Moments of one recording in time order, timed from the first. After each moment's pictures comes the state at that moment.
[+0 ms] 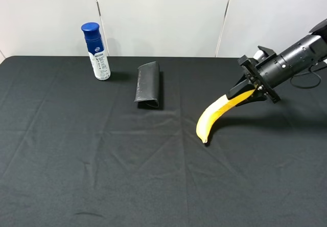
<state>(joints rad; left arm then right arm) 0.03 0.00 -0.50 0.09 1.06 -0.11 -0.10 2.02 -1.23 0.85 1.12 -0.58</state>
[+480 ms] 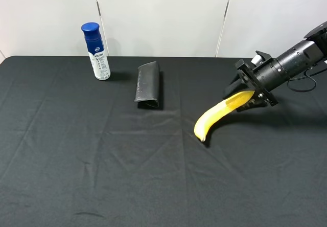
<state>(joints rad) 0.03 0.00 -0.50 0.09 1.06 -0.11 -0.10 2.05 -1.24 0.84 1.06 -0.57</state>
